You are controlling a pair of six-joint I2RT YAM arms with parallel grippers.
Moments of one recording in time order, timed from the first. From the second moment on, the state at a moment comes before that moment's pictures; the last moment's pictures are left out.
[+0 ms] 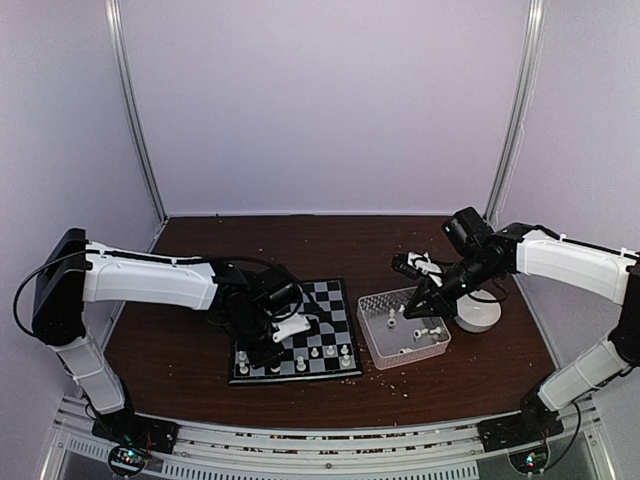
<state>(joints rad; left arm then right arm) -1.01 1.72 1.14 -0.79 0.06 0.12 0.50 1.40 1.02 -0.72 -0.62 -0.55</state>
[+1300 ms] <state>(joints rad) -1.03 1.36 1.15 -0.23 0.31 0.42 0.70 1.42 1.33 -1.02 -0.84 -0.62</state>
